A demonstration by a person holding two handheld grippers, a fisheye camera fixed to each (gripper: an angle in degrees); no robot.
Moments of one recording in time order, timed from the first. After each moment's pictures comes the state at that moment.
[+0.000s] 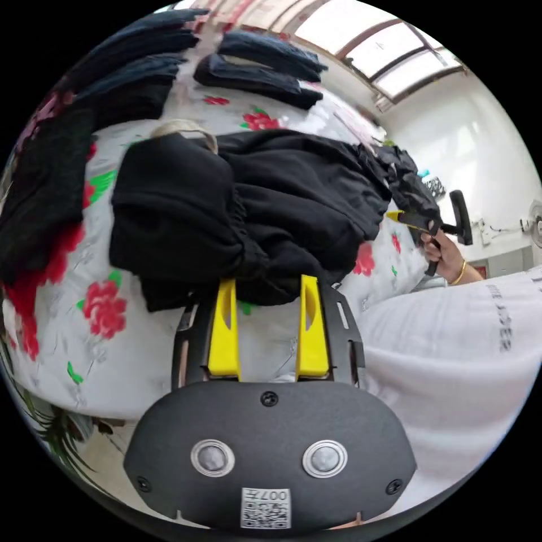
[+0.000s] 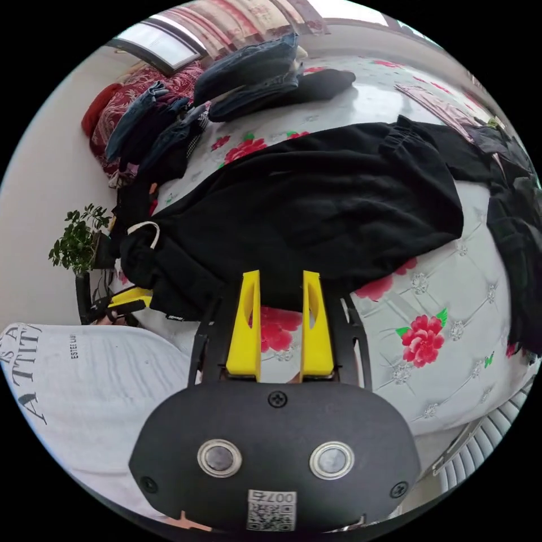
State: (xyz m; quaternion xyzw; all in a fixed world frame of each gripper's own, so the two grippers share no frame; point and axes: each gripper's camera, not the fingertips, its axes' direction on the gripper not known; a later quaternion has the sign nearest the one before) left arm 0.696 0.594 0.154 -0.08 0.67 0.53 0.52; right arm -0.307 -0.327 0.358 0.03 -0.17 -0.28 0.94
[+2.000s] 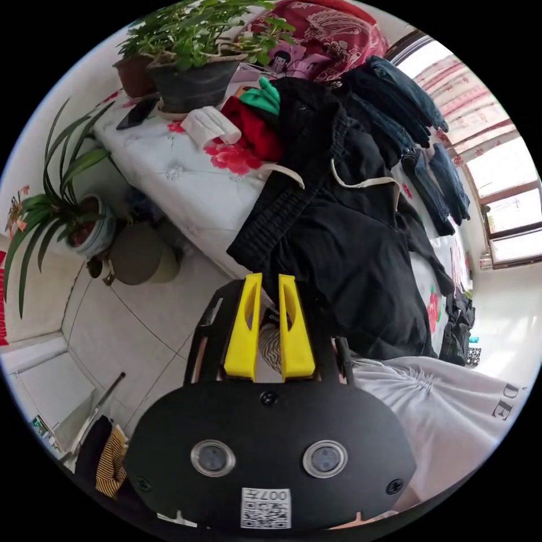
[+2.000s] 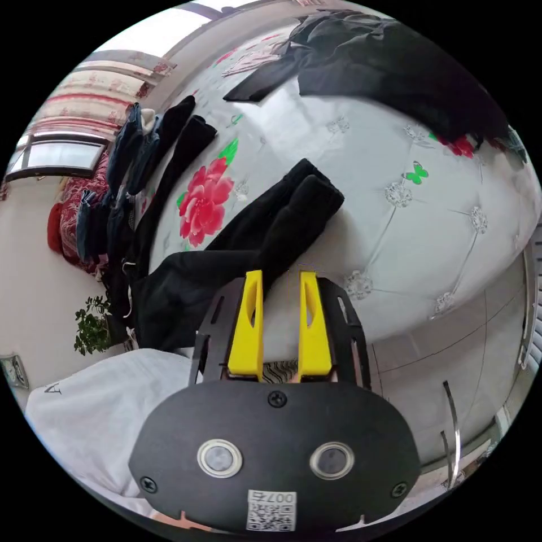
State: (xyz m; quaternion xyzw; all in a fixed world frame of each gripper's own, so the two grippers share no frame) left arm 0.423 0.484 0.334 -0.22 0.57 0.21 0.76; right arm -0.103 -0.287 0.298 0.02 -0.22 -0.02 0.97
